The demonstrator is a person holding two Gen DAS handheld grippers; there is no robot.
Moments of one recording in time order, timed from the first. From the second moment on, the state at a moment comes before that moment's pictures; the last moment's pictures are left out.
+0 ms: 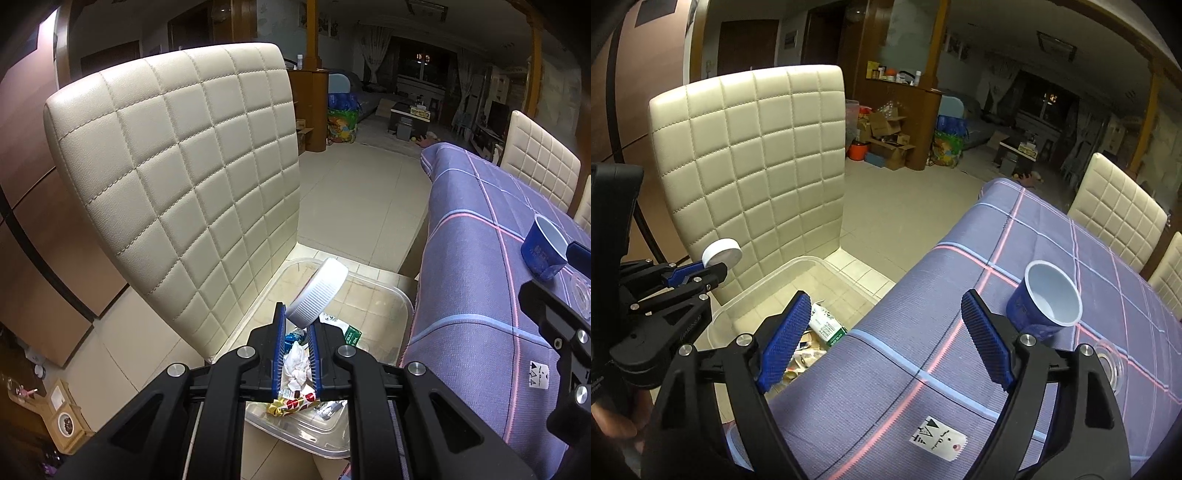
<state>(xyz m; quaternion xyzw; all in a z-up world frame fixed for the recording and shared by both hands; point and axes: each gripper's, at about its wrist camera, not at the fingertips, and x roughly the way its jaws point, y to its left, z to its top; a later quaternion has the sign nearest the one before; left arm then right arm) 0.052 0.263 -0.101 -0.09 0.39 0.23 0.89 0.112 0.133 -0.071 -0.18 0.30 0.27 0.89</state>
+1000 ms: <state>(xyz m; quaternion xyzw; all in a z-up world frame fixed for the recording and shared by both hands) 0.140 0.121 -0.081 0.01 0.38 0.11 0.92 0.187 -0.033 -0.082 -0.09 0.33 0.13 0.93</state>
